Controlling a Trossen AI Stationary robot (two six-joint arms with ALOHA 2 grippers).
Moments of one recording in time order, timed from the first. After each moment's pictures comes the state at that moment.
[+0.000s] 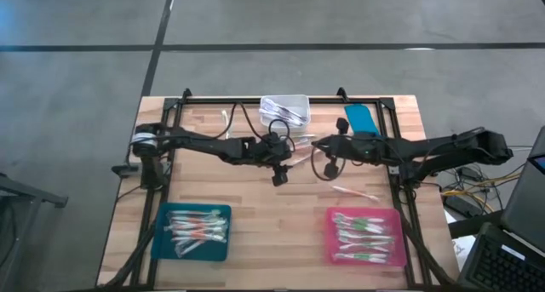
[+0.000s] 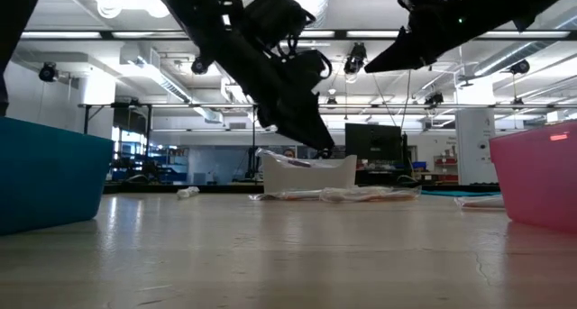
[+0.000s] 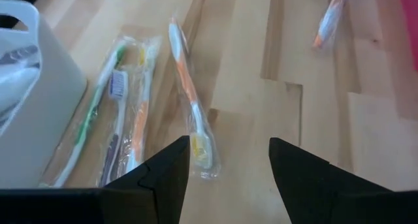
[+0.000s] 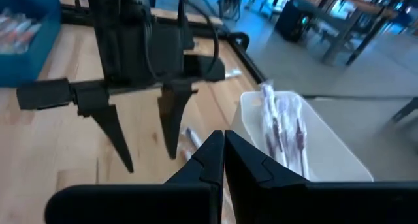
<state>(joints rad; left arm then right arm) 0.09 1.82 1.17 -0.02 -0.12 -0.06 -0.05 1.05 0.58 0.11 0.30 -0.12</state>
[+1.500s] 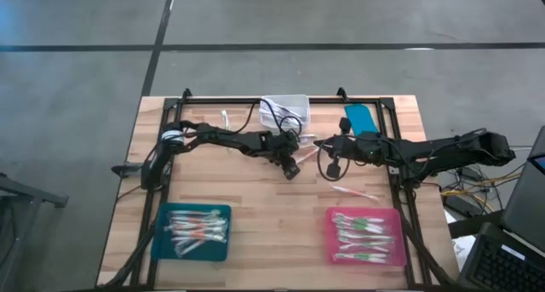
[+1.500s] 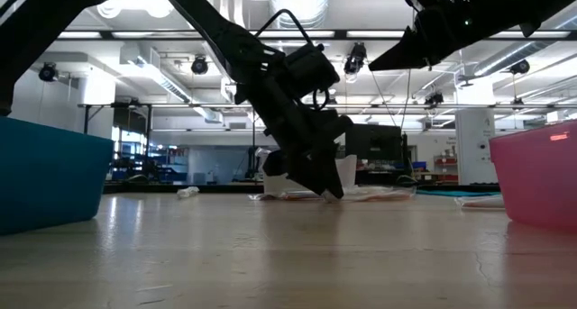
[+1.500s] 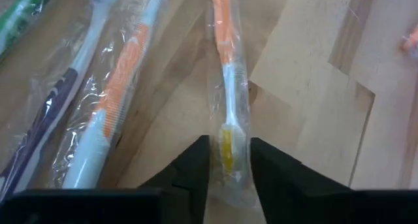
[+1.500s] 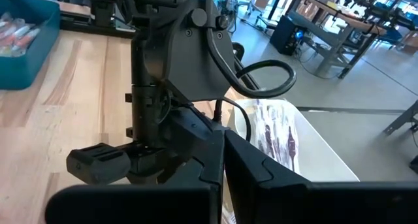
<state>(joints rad) 0.18 2.09 1.39 -0.18 0.05 -0.39 -0.06 1.00 0.52 0.18 0.30 -0.17</state>
